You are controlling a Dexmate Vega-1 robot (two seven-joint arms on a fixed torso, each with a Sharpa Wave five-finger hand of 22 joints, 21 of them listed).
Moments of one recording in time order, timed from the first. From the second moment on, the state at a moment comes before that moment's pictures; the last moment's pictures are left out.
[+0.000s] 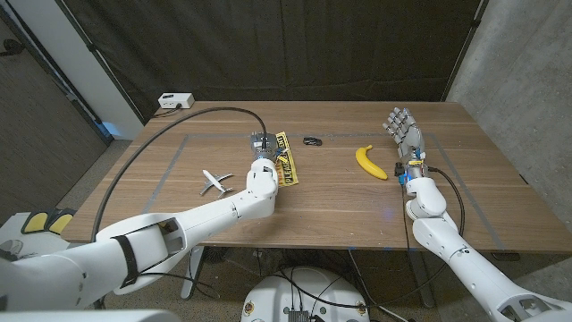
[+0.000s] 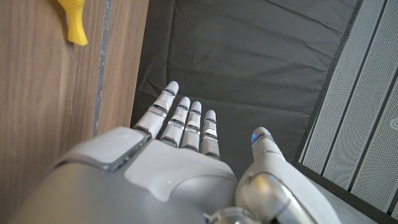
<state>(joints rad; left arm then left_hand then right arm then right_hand) 0.48 0.38 1.09 -1.36 0.71 0.89 0.27 0.95 0.18 0.52 -0.10 0.18 0.82 0.03 0.43 0.40 0.42 -0.08 0.30 0.28 0.26 -0.02 0.24 0.23 0.12 0.13 0.80 0.22 -0.96 -0.43 -0.29 -1.28 0.57 0.62 -0.12 0.19 0.09 0.41 -0.10 0.17 0.27 0.00 0.19 0.18 0.31 0.04 0.20 0.19 0.27 0.01 0.21 0.19 0.41 0.05 0.20 0.17</state>
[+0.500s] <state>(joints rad) 0.58 0.40 0.95 -1.50 0.60 0.78 0.53 0.92 0.15 0.54 -0.09 0.19 0.82 0.02 0.50 0.55 0.48 -0.10 0.32 0.32 0.28 -0.03 0.24 0.23 0.13 0.12 0.86 0.23 -0.97 -0.44 -0.28 -1.31 0.58 0.61 -0.10 0.19 0.09 0.41 -0.10 0.17 0.27 0.00 0.19 0.18 0.31 0.04 0.20 0.19 0.27 0.01 0.21 0.19 0.41 0.05 0.20 0.17</state>
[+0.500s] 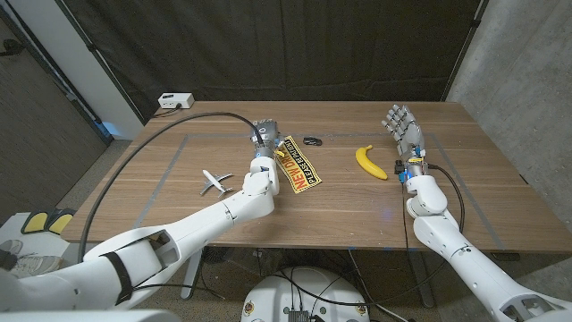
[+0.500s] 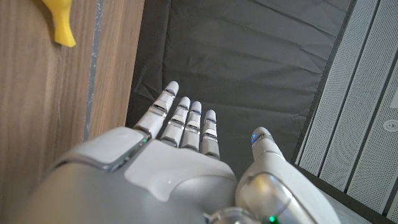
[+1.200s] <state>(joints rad) 0.40 0.44 1.20 -1.70 0.71 1.22 0.09 0.39 -0.05 0.27 0.05 0.17 0.59 0.17 0.30 0.37 0.18 0.17 0.23 0.35 0.03 0.19 0.20 0.20 -0.14 0.21 0.79 0.22 -1.00 -0.45 -0.27 -1.36 0.57 0.61 -0.11 0.19 0.09 0.41 -0.10 0.17 0.27 0.00 0.19 0.18 0.32 0.04 0.20 0.19 0.28 0.00 0.20 0.19 0.41 0.05 0.20 0.17</state>
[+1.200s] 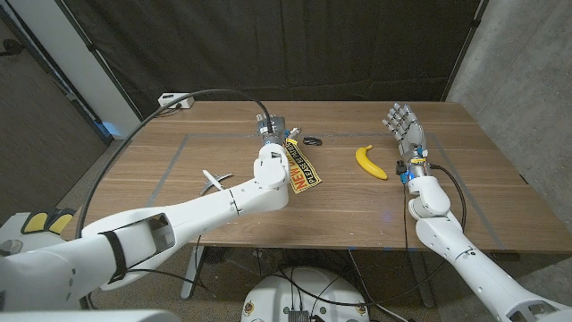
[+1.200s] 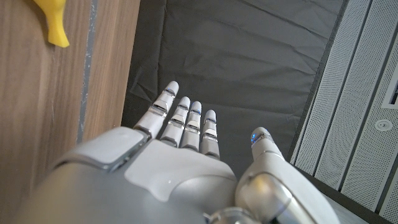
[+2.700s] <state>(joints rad) 0.04 0.51 1.51 -1.82 0.61 1.19 -0.55 0.39 -0.11 0.22 0.00 0.22 0.48 0.16 0.21 0.31 0.08 0.20 0.21 0.33 -0.07 0.21 0.19 0.20 -0.17 0.21 0.76 0.21 -1.03 -0.45 -0.26 -1.37 0.57 0.64 -0.12 0.18 0.09 0.41 -0.09 0.17 0.27 0.00 0.19 0.18 0.33 0.04 0.20 0.19 0.28 0.00 0.20 0.19 0.41 0.05 0.20 0.17</state>
